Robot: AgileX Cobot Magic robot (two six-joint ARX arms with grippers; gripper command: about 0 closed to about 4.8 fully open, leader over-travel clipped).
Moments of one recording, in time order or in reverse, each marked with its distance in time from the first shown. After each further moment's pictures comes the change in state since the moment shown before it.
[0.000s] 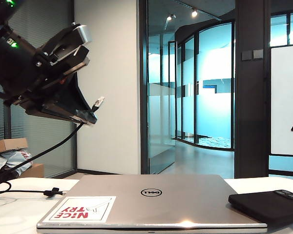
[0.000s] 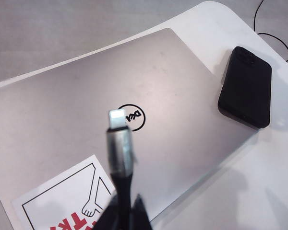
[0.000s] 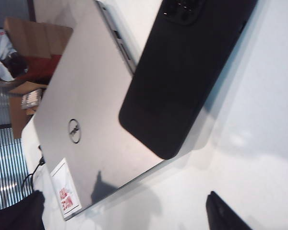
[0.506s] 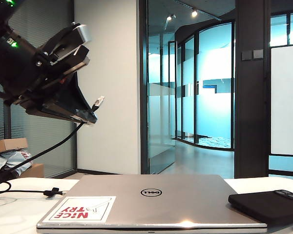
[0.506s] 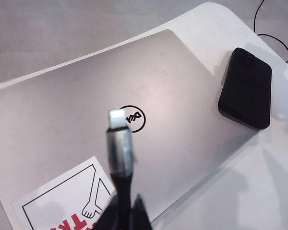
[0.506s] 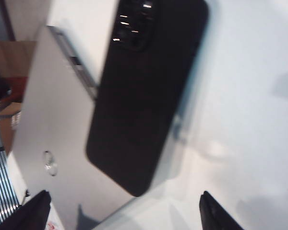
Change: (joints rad) left arm 0.000 0.000 0.000 0.004 0.000 0.000; right arm -0.076 0.269 0.000 0.183 -0.016 0.035
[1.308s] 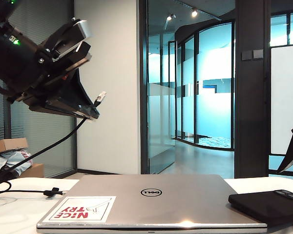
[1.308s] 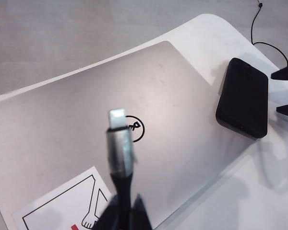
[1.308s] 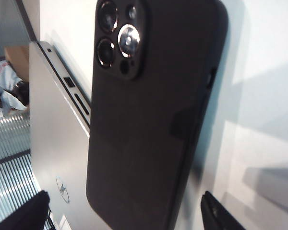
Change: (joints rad) left arm 0.000 0.000 0.000 0.034 0.000 0.000; right arm -0.021 0.457 0.001 0.504 -0.098 0.118
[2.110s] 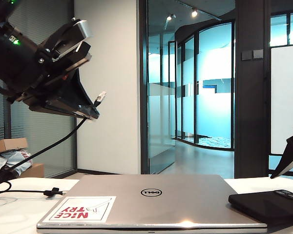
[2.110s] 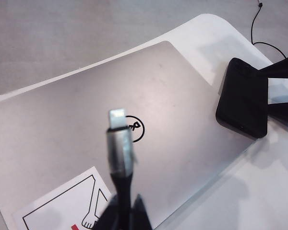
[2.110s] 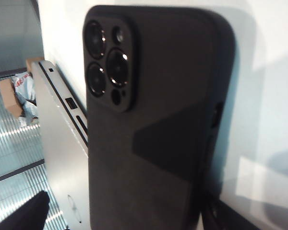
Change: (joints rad) left arm 0.000 0.000 0.000 0.000 0.000 0.000; right arm -0.001 0.228 0.005 0.285 -0.010 0.095
